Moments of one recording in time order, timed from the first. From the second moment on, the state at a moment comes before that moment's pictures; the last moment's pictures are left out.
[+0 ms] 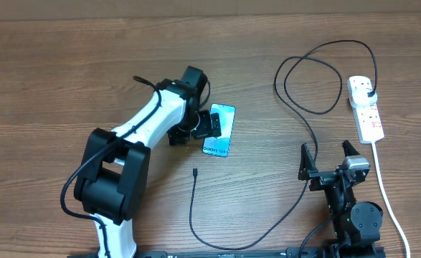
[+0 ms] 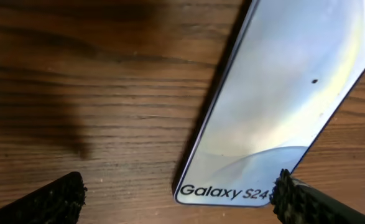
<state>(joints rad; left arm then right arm) -0.44 2.00 1.40 -0.89 0.20 -0.54 0.07 0.01 0.02 -0.04 -0.03 0.07</state>
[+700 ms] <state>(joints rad) -0.59 2.07 1.42 -0.78 0.03 -0.51 0.07 0.01 0.02 -0.03 -0.03 0.07</state>
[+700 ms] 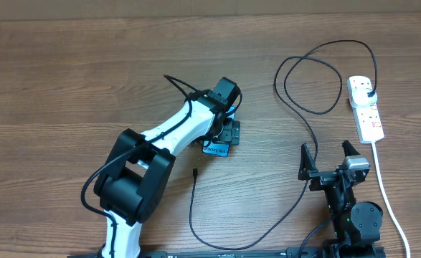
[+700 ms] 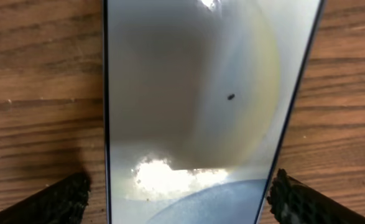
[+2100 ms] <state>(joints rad) -0.60 2.12 1.45 -0.72 -0.09 -0.50 0.07 0.01 0.02 -0.03 -0.03 0.07</state>
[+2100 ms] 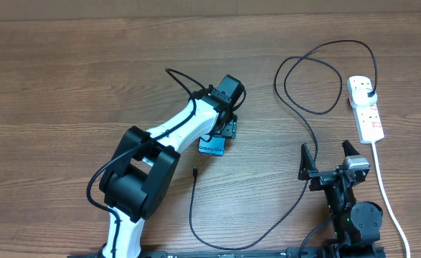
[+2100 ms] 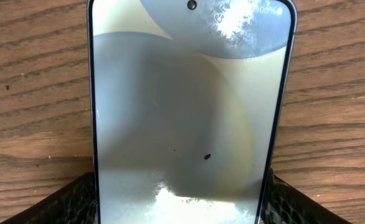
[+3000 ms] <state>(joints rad) -0.60 2.12 1.47 -0.78 -0.05 -0.52 0.07 0.01 0.02 -0.03 -0.03 0.07</state>
